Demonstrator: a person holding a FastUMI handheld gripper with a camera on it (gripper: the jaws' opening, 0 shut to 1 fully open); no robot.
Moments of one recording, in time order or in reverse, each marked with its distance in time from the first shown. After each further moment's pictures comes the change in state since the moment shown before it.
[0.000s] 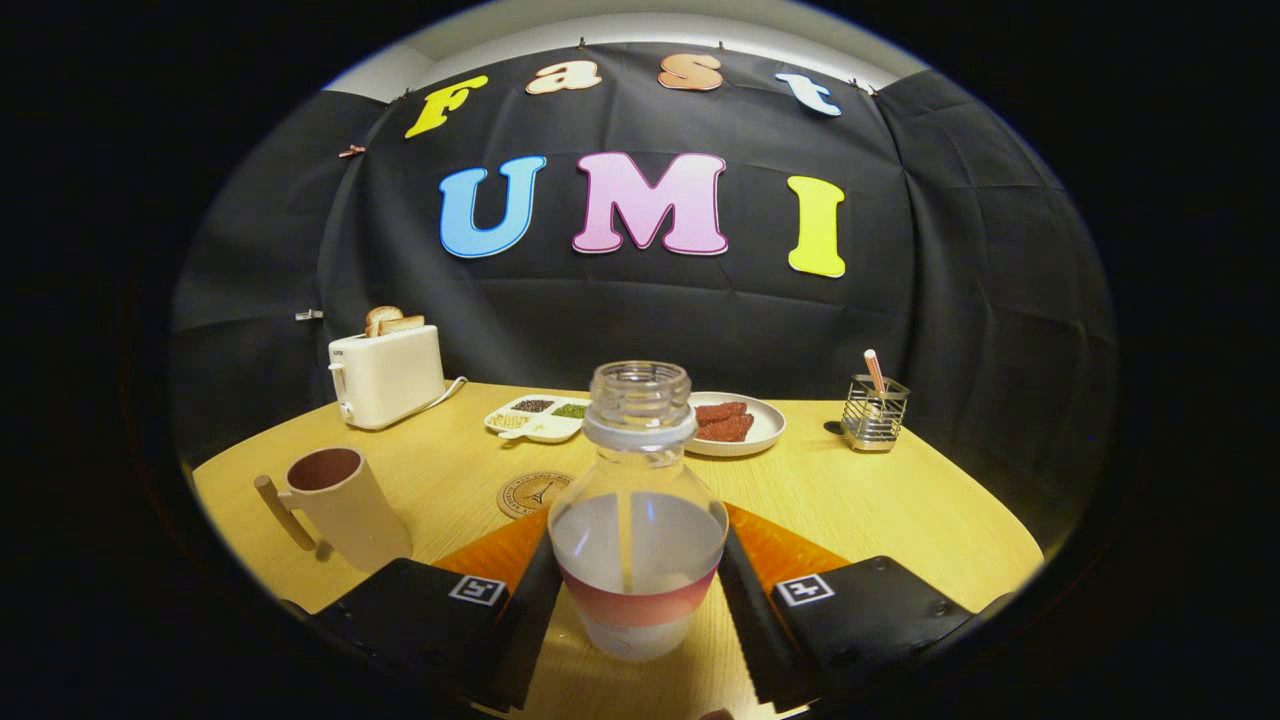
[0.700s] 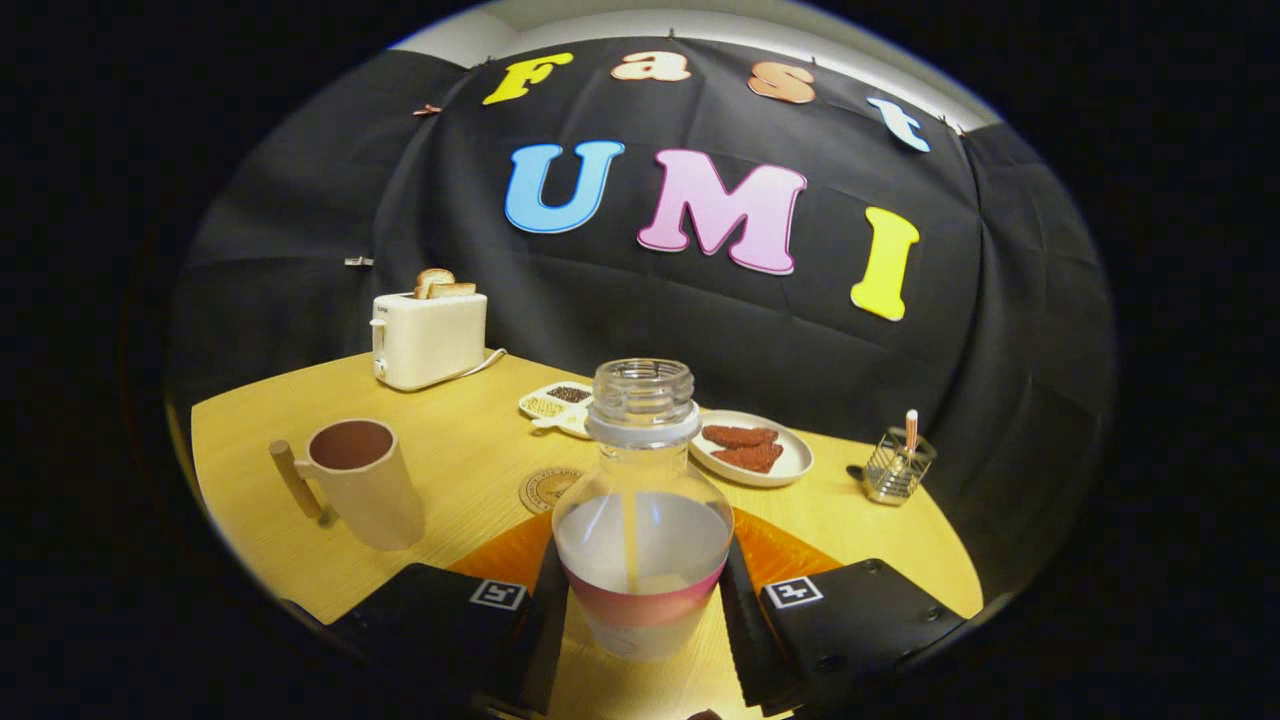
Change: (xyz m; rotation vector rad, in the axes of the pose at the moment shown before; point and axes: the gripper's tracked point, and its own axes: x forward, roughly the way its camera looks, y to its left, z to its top) arm -0.001 0.030 0.046 -0.271 0.007 0.113
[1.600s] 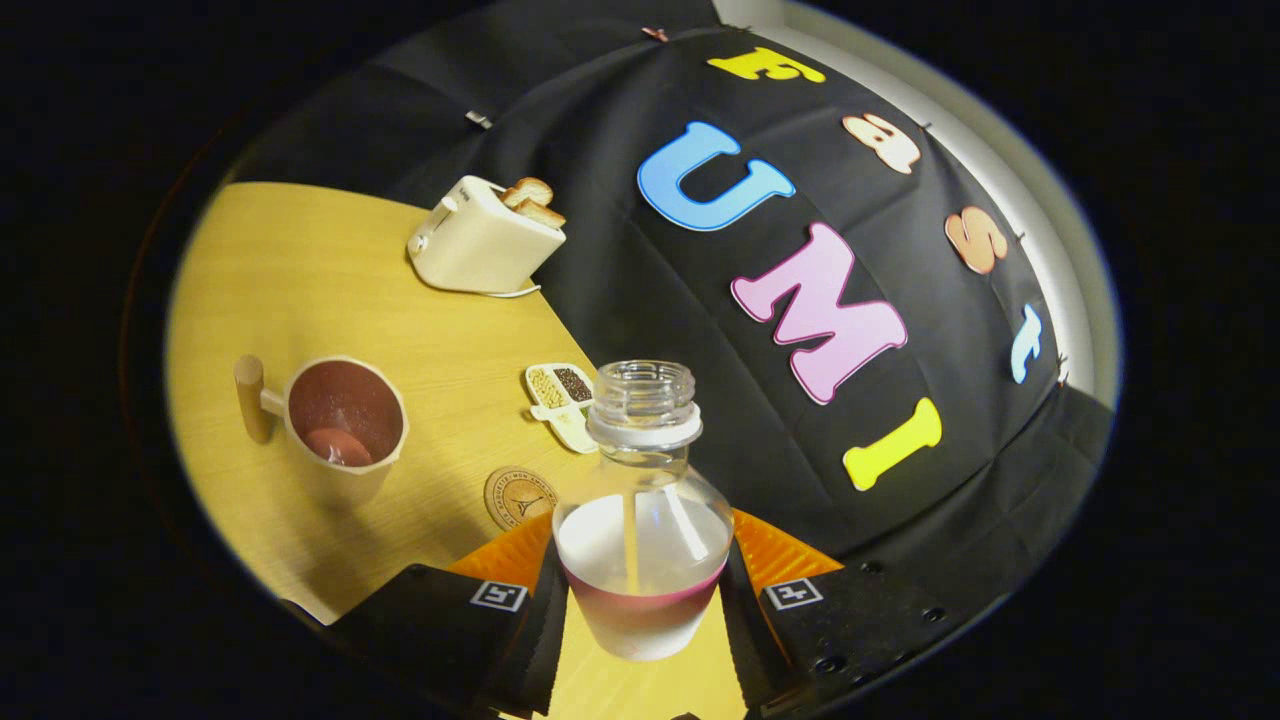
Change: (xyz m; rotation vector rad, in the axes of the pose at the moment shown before) arm 0.024 0.052 0.056 -0.713 0.084 -0.060
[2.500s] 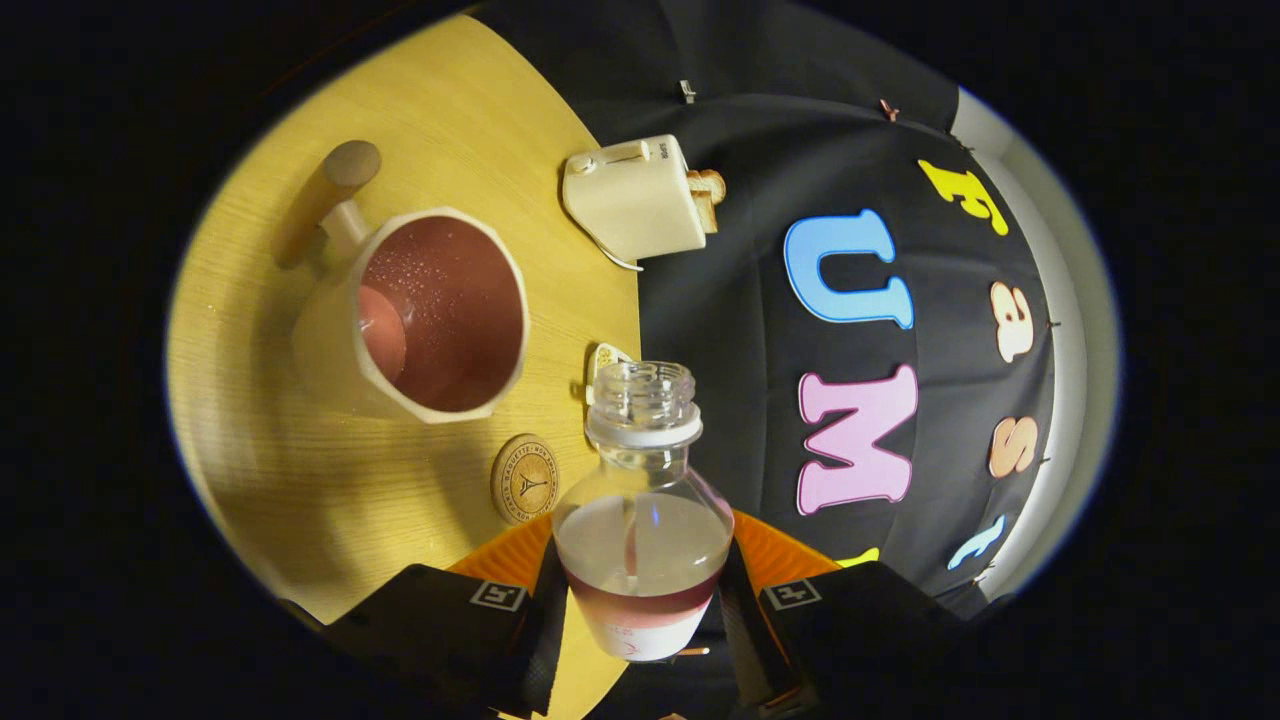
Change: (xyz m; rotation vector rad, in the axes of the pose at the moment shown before) arm 0.031 0.067 0.011 -0.535 -0.063 0.060
